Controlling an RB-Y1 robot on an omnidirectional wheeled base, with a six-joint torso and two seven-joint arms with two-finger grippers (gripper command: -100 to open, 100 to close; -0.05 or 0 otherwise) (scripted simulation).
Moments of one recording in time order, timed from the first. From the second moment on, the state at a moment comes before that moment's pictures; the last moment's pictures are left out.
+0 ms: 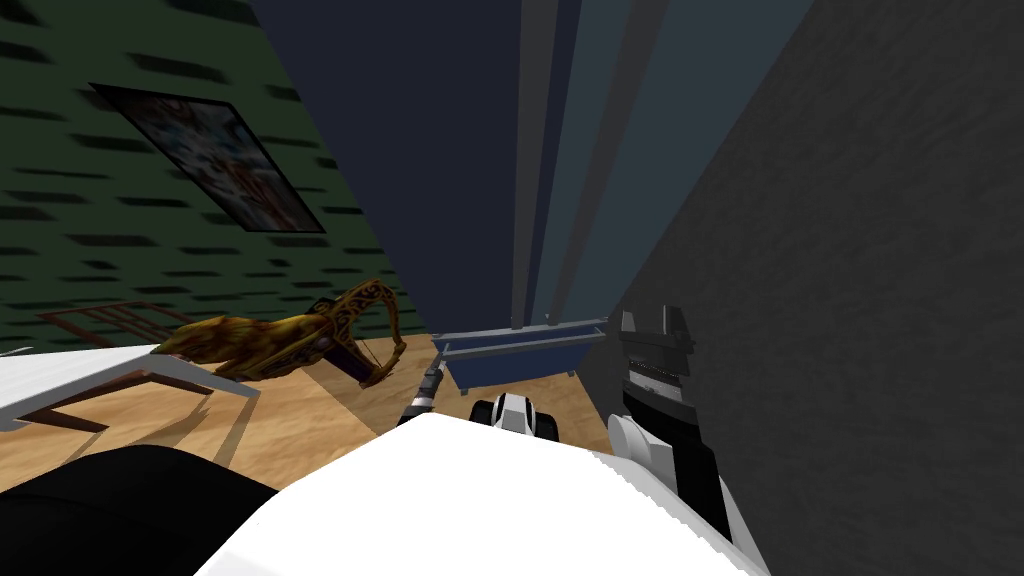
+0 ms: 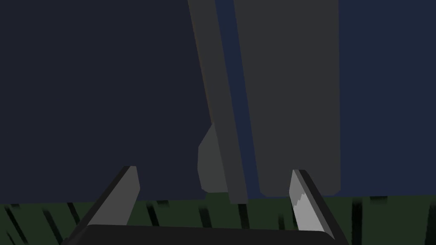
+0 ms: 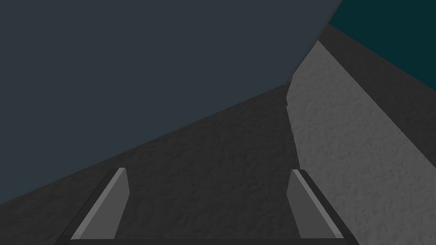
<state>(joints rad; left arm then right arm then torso) 0.35 0.17 0.13 -1.04 -0.01 -0.98 0.03 0.53 0.04 -0.03 -2.38 -0.01 -0.41 -0.12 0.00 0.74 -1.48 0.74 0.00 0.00</state>
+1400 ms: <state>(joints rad) 0.32 -0.03 0.16 -0.81 0.00 -1.08 0.02 0.53 0.04 -0.03 -2.38 -0.01 -0.41 -0.12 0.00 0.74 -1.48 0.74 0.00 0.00</state>
